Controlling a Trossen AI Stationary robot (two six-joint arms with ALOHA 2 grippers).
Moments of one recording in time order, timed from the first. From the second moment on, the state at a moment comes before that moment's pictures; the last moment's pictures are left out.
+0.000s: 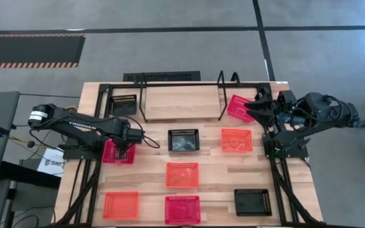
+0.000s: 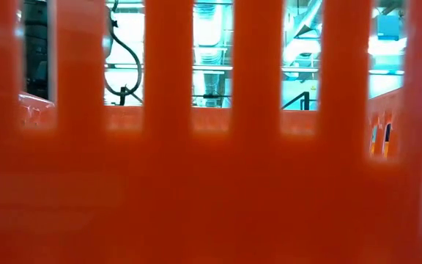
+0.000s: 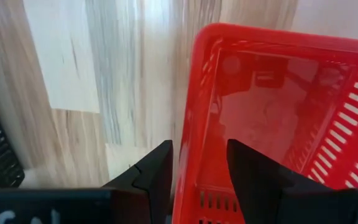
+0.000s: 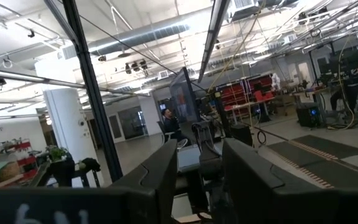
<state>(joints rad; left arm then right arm) -0.03 1.27 0.73 -1.12 -0.09 -0.12 0.20 0.63 0.85 0.16 0.20 0.21</state>
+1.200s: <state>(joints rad) 0.01 1.22 1.20 -0.92 -0.12 -0.61 0.20 0.63 0.85 0.16 0.18 0.21</state>
